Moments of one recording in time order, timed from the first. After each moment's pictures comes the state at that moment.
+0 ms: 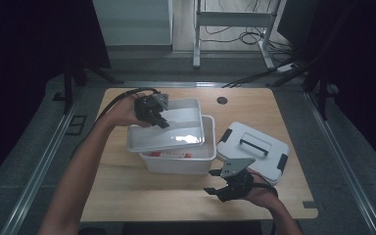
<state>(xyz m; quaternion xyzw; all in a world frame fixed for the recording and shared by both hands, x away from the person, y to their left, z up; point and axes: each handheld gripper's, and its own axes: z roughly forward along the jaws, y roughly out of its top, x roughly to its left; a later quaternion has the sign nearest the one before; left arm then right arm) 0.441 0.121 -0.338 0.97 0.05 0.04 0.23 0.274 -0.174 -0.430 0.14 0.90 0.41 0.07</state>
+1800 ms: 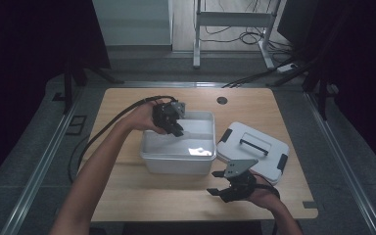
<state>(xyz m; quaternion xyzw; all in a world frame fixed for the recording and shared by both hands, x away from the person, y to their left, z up) 0.446 0.082 -0.362 0.97 0.01 0.03 0.22 0.276 -0.184 -0.440 0.15 0.90 0.41 0.07</state>
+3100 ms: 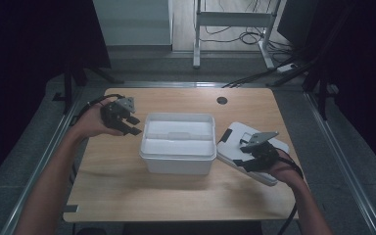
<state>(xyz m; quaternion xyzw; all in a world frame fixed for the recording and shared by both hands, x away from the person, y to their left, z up) 0.419 0.224 -0.351 0.96 0.14 0.08 0.25 0.347 -0.252 -0.422 0.26 0.90 0.33 0.13</state>
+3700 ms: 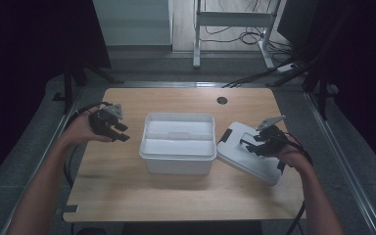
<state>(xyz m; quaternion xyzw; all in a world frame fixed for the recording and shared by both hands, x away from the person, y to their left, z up) 0.414 0.256 -0.377 0.96 0.17 0.07 0.23 0.399 -0.286 -0.425 0.32 0.90 0.28 0.14</state>
